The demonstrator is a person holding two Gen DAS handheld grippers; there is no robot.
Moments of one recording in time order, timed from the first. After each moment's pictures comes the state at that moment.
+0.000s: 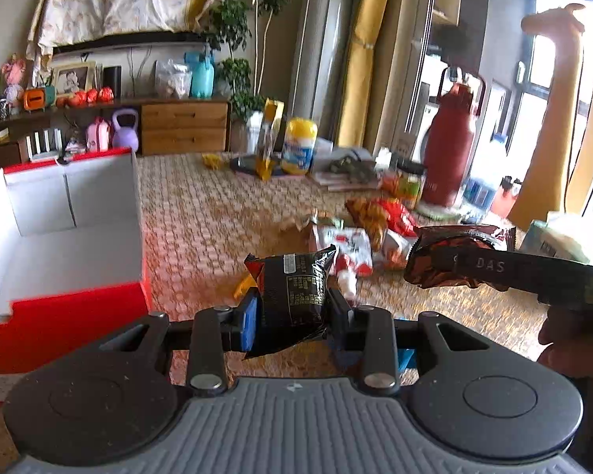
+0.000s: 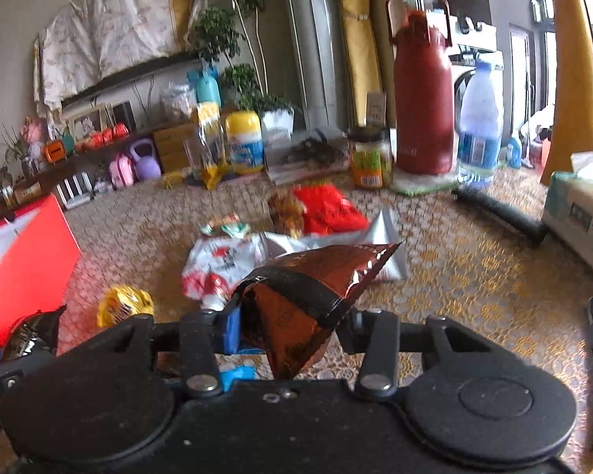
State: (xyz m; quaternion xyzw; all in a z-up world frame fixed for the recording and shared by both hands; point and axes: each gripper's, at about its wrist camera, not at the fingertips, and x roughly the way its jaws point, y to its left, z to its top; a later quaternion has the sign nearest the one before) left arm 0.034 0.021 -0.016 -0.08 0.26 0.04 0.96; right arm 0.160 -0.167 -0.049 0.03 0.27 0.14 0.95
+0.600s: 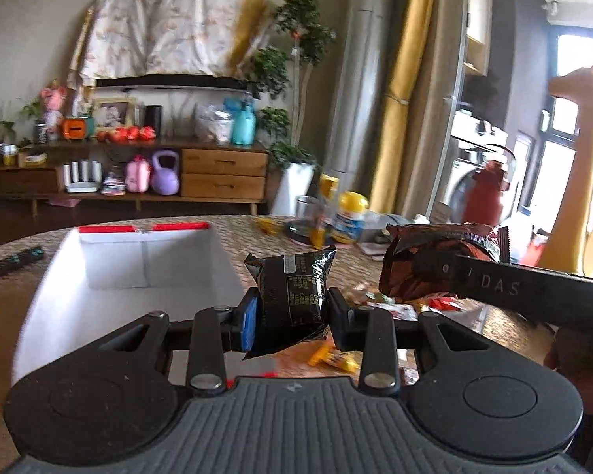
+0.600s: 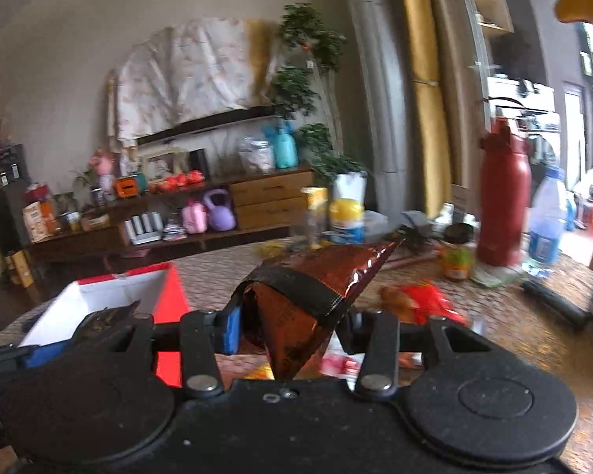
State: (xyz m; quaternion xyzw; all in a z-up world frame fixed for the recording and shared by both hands) left arm 0.001 0.087 0.046 -0.09 0.20 0.10 0.97; right arm 0.124 -0.104 0.038 0.03 0.19 0.24 0.95
